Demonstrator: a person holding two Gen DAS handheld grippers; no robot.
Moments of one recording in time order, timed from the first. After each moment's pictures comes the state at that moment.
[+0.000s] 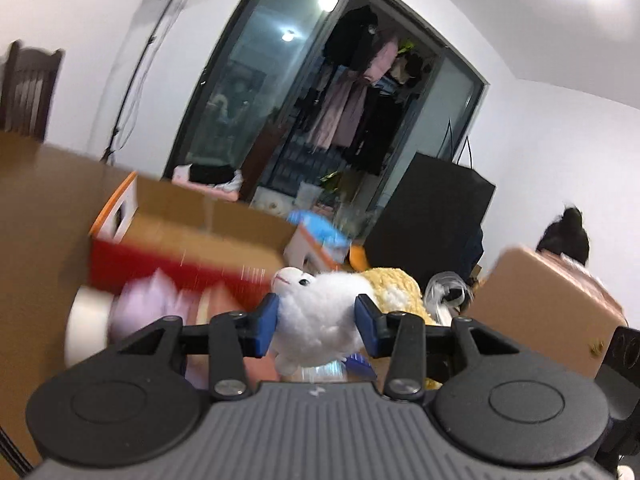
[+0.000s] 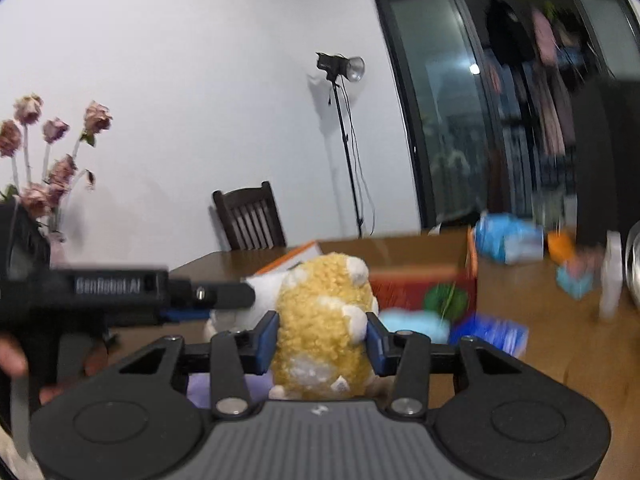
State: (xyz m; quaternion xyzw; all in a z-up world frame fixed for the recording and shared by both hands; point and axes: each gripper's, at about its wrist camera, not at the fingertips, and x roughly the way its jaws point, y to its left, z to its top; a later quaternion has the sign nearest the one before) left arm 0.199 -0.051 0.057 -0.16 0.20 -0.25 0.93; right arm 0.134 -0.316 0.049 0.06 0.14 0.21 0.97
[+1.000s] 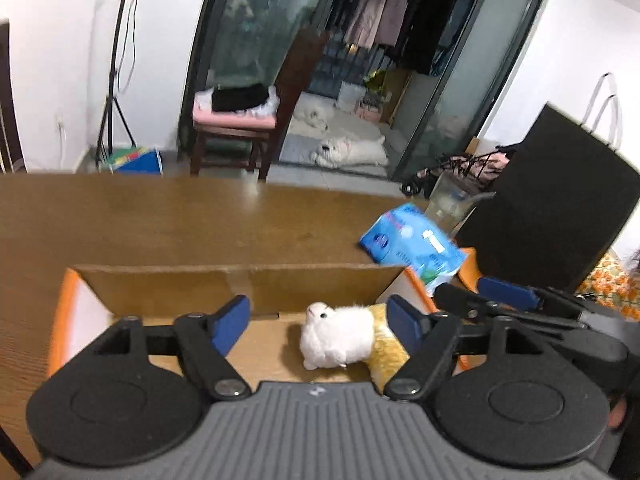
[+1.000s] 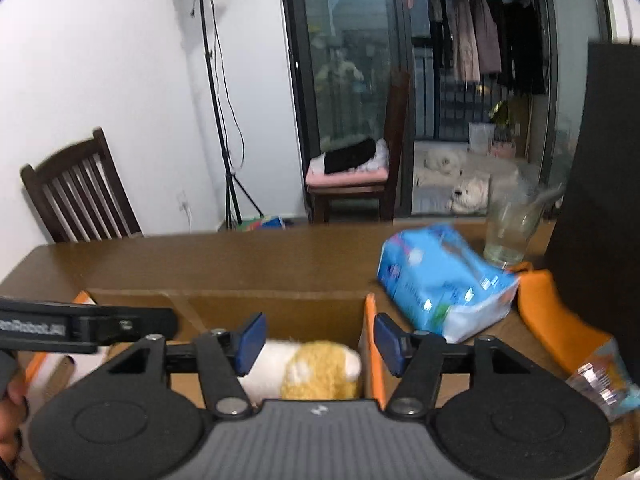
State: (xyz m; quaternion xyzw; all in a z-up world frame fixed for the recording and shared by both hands) left arm 0.512 -0.090 0.093 -0.08 0.36 -0.21 0.91; right arm 0.468 -0.330 0.085 0.05 0.30 0.05 0.95
